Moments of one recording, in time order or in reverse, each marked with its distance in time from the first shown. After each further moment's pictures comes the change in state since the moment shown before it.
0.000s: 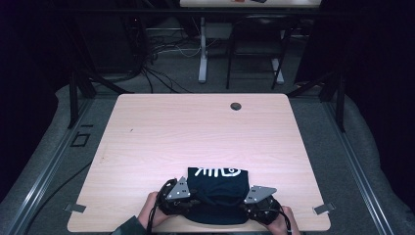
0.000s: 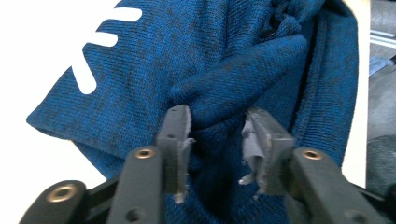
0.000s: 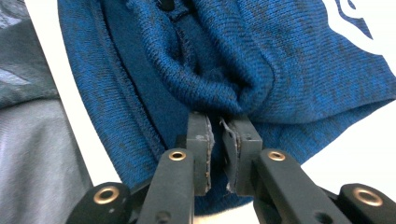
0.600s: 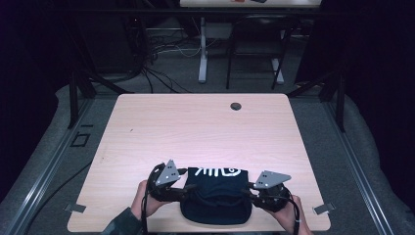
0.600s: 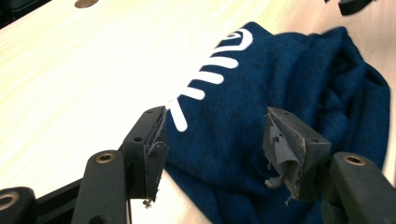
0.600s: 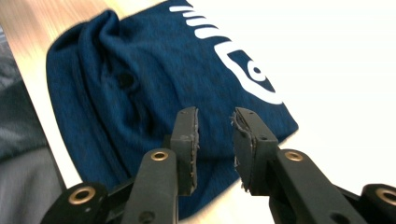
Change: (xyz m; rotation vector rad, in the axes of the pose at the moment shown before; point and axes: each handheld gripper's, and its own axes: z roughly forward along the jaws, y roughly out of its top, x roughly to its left) left arm 0.022 0.029 -0.030 -0.093 0.162 -0.061; right arm -0.022 0.028 -0.036 -0.094 -0.077 0.048
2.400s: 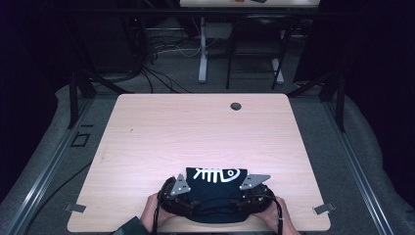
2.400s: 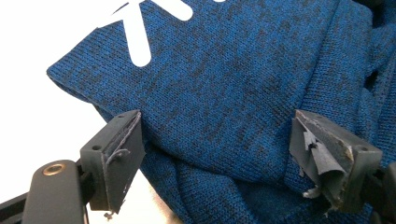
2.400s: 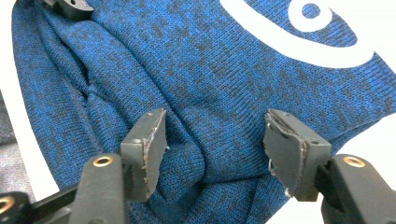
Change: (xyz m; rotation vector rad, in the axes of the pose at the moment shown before) left arm -0.022 -0.043 0.040 0.140 -0.020 -0.058; right arm 0.003 -0.018 0.057 0.107 0.088 0.037
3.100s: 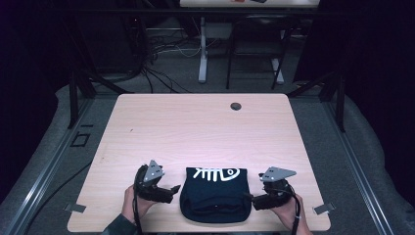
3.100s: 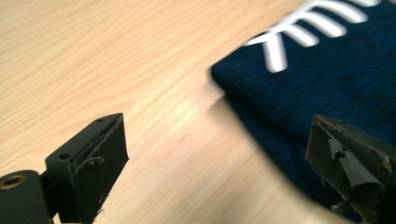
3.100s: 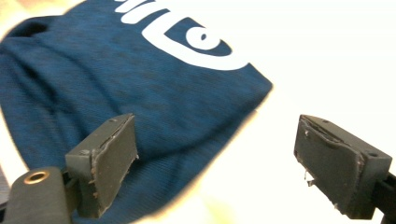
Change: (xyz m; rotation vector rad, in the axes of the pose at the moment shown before) left arm 0.053 -0.014 -0.050 -0.074 0.185 -0.149; right arm -0.025 -0.010 -0.045 -0.118 -0.116 0.103
